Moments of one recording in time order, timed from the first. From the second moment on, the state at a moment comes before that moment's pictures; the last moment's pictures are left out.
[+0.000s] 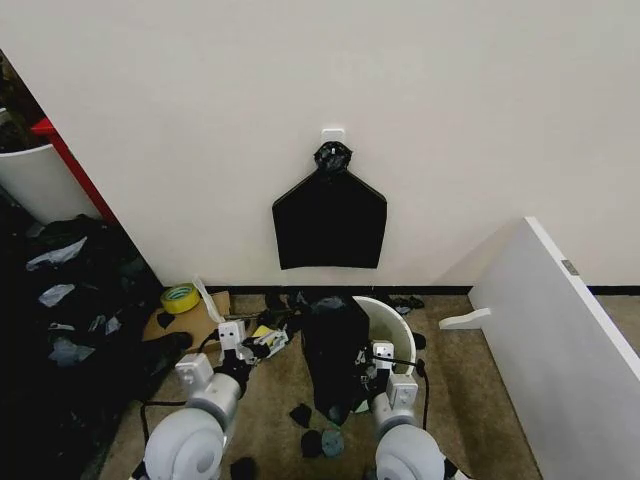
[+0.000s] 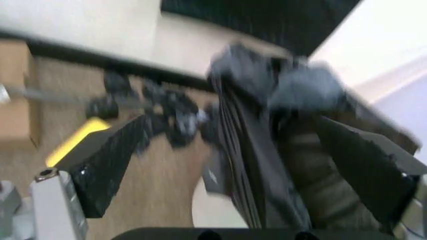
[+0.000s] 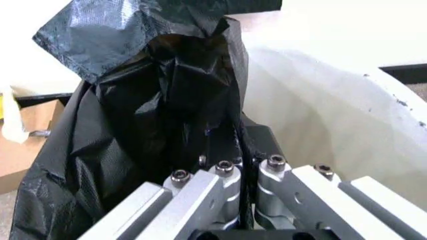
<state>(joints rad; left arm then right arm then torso) 1.39 -1.10 -0.20 -2.18 -0.86 0.40 -0.42 -1.29 1.16 -0.13 1.98 0.50 -0.17 0.68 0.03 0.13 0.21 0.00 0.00</state>
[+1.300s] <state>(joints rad) 1.05 -1.28 0.07 -1.88 -0.82 0.64 -0.67 -1.30 1.17 -0.11 1.97 0.44 -0.16 0.65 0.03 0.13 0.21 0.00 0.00</state>
